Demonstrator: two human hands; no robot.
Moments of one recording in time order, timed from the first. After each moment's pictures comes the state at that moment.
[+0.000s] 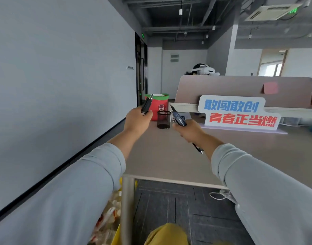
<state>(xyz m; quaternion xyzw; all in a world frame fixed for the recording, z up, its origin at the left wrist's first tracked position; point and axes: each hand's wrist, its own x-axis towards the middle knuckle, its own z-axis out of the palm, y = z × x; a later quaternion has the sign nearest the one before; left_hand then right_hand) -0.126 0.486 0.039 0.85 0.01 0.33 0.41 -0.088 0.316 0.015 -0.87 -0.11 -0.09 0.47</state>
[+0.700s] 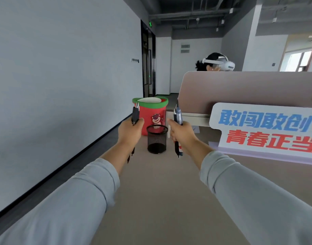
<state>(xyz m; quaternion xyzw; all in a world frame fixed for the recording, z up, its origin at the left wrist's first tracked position) 0.156 0.471 0.021 0.78 0.09 0.31 0.53 0.193 0.322 0.017 -0.73 -0.11 -0.03 0.67</state>
